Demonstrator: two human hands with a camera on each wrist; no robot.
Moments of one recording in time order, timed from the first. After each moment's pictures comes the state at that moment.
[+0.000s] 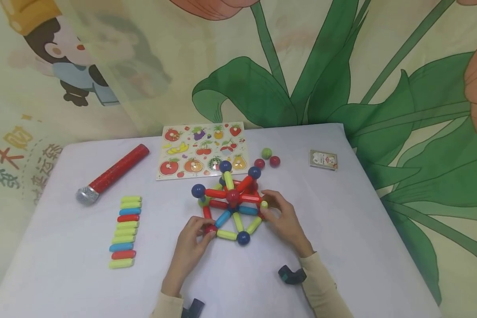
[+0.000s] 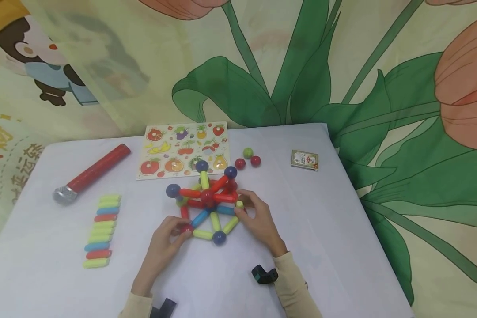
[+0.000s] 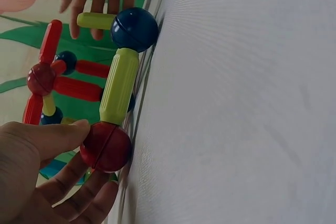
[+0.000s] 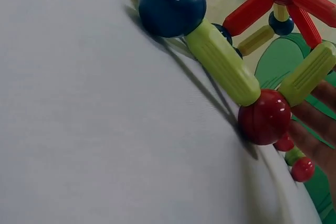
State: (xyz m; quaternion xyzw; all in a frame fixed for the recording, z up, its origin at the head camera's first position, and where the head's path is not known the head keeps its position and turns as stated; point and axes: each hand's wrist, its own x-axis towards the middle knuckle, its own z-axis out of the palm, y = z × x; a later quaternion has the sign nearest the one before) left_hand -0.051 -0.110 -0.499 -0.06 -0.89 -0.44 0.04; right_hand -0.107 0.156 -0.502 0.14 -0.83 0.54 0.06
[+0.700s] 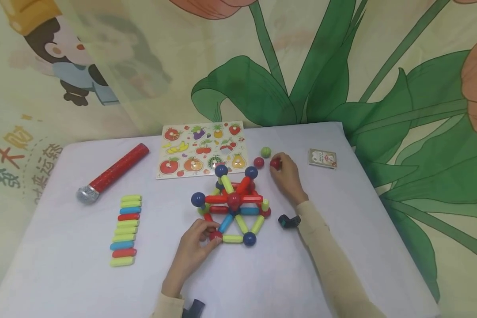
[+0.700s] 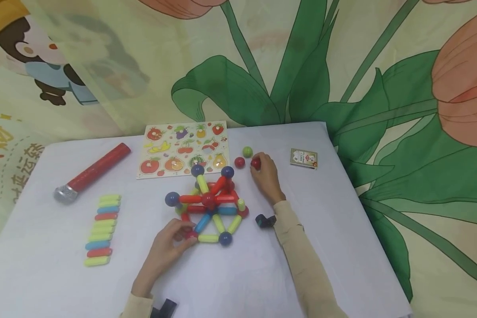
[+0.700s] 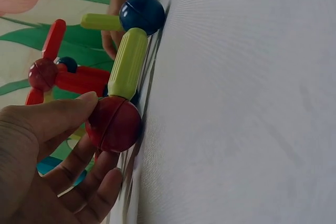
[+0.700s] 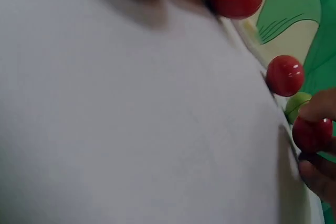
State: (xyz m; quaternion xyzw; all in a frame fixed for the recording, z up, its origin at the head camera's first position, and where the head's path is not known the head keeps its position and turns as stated) left_hand -0.041 -0.106 -0.494 -0.07 -0.89 -0.45 -0.01; right_hand -0.216 0.180 -0.506 0.01 -0.91 0.41 0.06
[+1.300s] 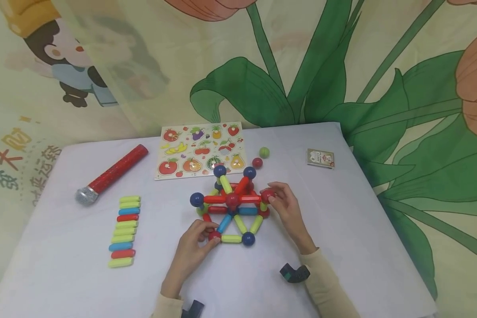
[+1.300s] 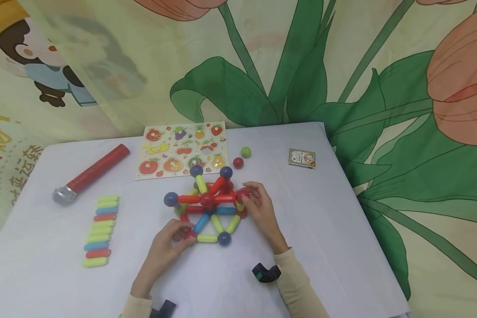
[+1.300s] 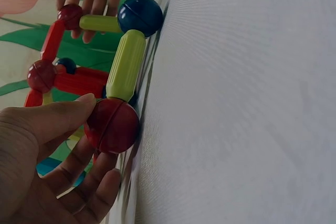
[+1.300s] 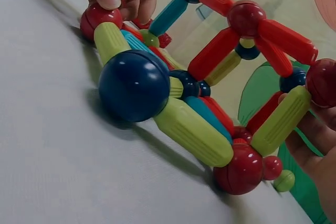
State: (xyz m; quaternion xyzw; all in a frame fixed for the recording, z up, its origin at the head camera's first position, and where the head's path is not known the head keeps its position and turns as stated) left_hand -0.041 -0.108 -0.495 -0.08 -0.89 -0.46 0.00; right_hand -0.102 0.157 -0.476 0.12 -0.72 0.68 0.04
